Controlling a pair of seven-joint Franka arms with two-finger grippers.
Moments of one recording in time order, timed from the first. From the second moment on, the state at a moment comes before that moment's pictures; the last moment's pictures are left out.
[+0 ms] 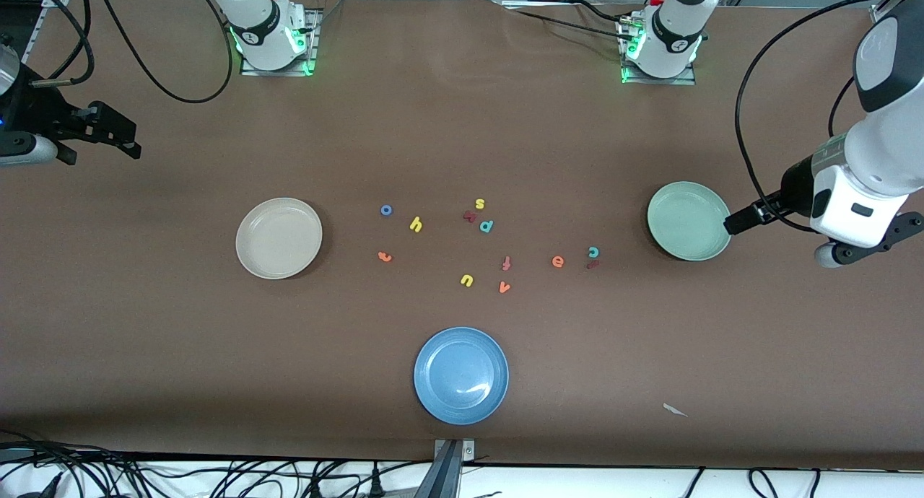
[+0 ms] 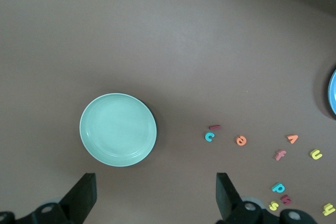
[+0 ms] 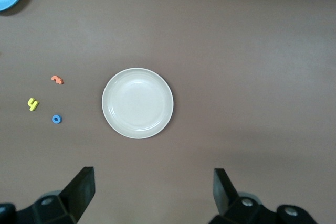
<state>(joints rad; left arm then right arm) 0.14 0.26 -0.28 -1.41 0.03 1.58 -0.57 0.03 -0.02 0.00 -1.64 0.01 1.63 -0.09</state>
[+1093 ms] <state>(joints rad) 0.14 0.18 -0.18 -1.53 -0.04 1.60 -0.36 0.01 0.00 -0.03 -1.63 0.01 1.58 -0.09</state>
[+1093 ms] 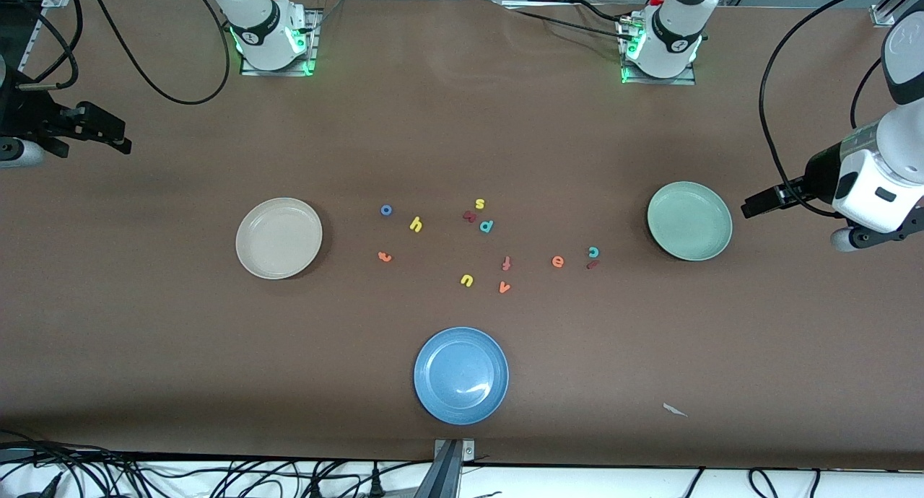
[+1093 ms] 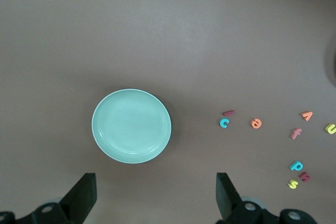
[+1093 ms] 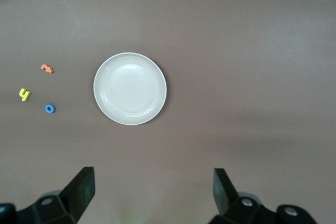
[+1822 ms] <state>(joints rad) 0.14 0.18 -0.18 -1.54 -0.04 1.59 -0.36 0.02 0.00 -0.02 -1.62 0.01 1.53 -0.09</state>
